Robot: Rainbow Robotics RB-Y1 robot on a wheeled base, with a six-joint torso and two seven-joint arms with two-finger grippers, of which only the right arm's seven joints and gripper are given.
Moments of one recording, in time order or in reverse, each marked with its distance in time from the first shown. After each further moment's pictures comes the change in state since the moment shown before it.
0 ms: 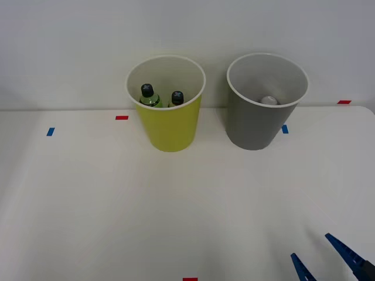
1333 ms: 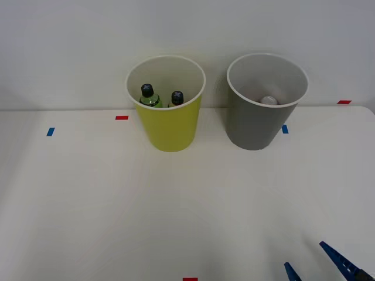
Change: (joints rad) arm 0.040 0.040 0.026 -0.014 0.033 0.000 0.015
